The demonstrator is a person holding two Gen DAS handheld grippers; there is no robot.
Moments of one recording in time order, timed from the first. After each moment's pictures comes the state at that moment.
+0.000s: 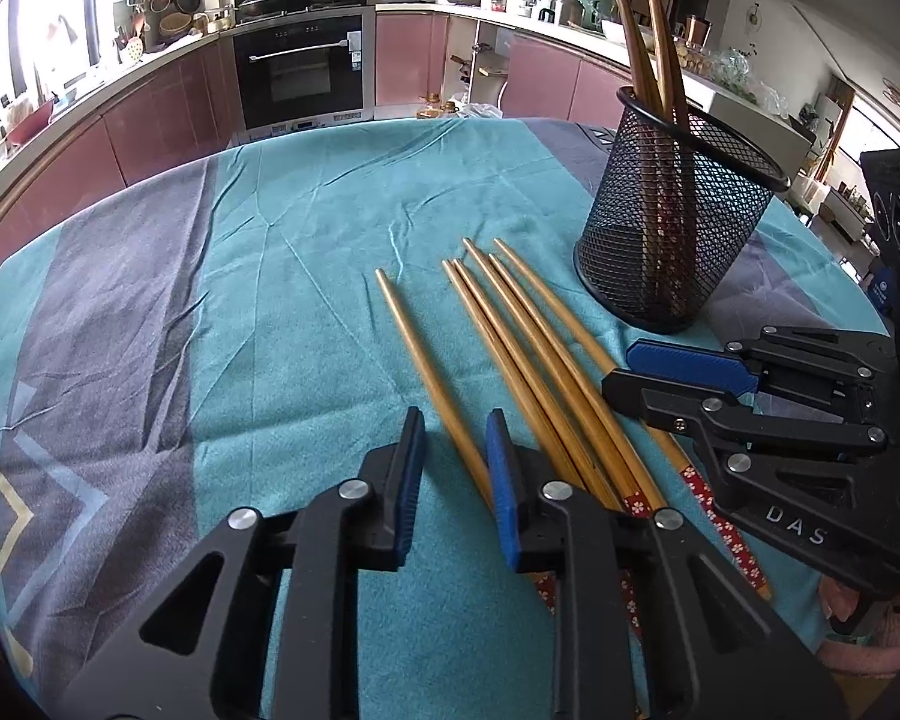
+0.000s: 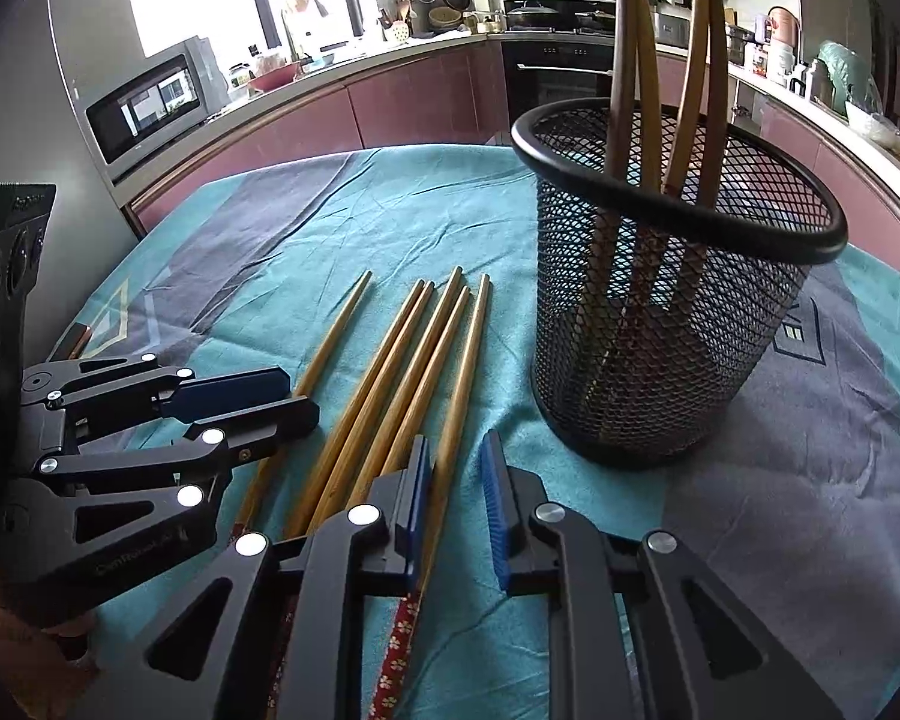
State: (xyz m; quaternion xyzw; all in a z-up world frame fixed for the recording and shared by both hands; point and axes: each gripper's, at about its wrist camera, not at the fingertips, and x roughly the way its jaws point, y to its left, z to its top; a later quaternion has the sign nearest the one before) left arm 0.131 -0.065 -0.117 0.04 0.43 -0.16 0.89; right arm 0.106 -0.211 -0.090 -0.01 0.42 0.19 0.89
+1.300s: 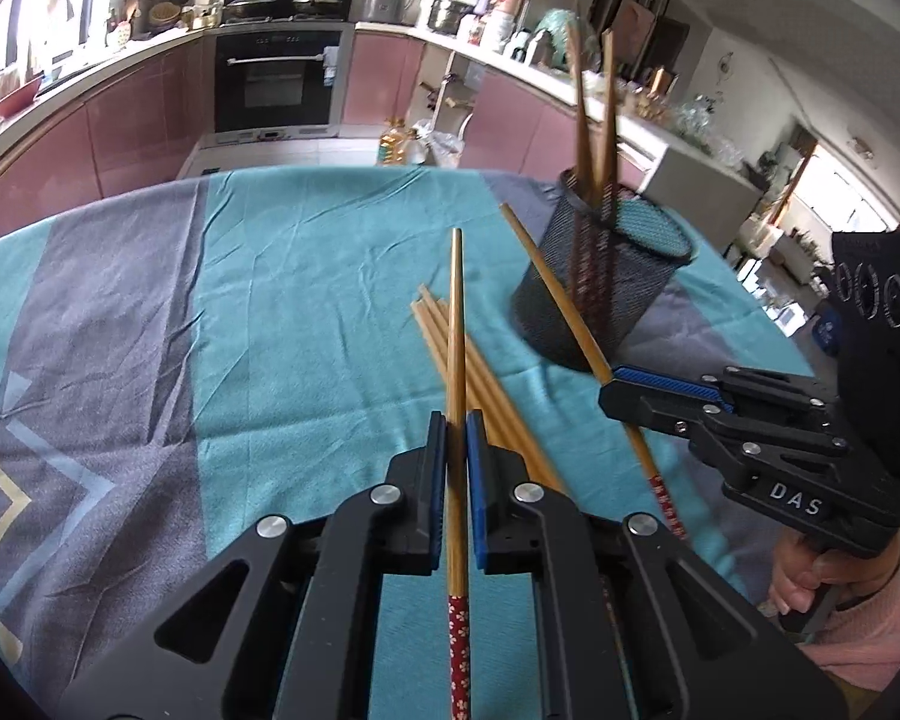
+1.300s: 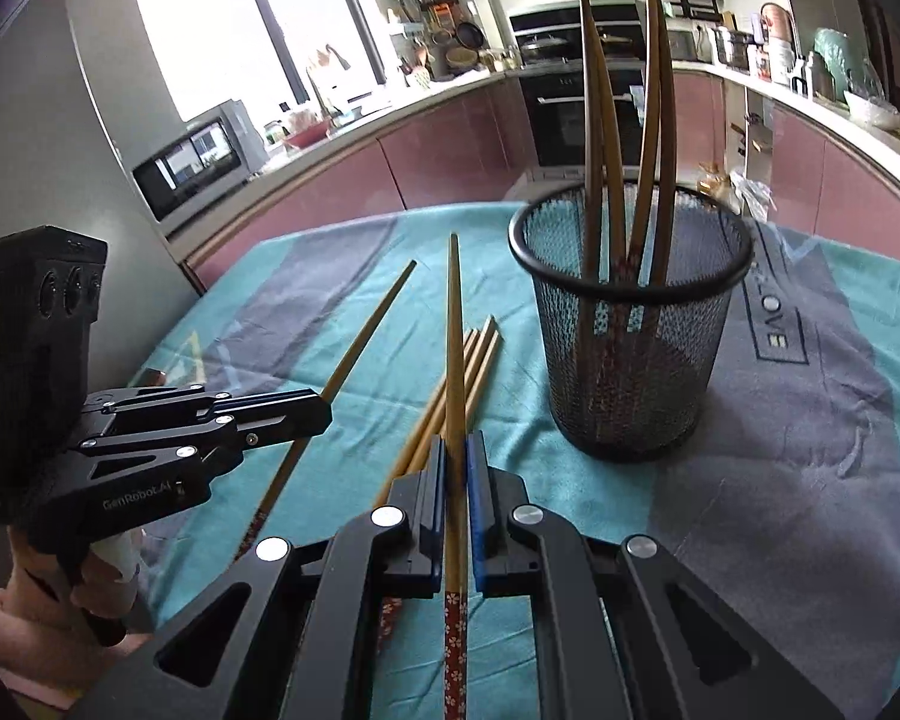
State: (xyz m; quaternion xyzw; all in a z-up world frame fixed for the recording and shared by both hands) left arm 0.109 -0.045 -0.078 -0.03 0.41 -0.23 0.89; right arm 0.075 -0.241 -0.051 0.06 0.38 0.24 0.89
